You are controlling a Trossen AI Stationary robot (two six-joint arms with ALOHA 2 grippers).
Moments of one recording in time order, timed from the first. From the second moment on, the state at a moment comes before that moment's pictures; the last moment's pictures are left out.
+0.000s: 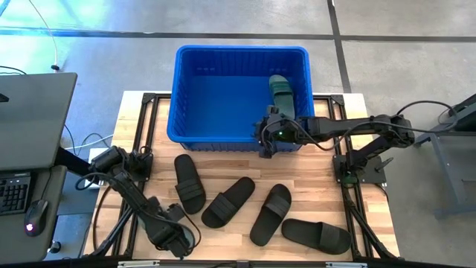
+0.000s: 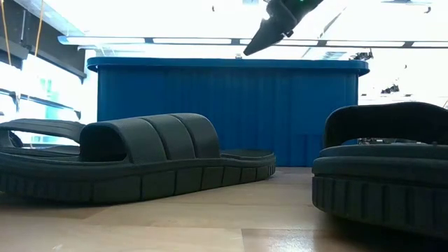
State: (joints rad) left arm -0.76 1.91 1.36 -1.38 0.21 -1.45; right arm -0.05 1.46 1.19 -0.37 0.32 -0.25
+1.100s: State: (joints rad) left arm -0.76 2.01 1.37 -1.46 0.27 -1.36; right arm -0.05 1.51 1.19 -0.32 0.33 -0.29
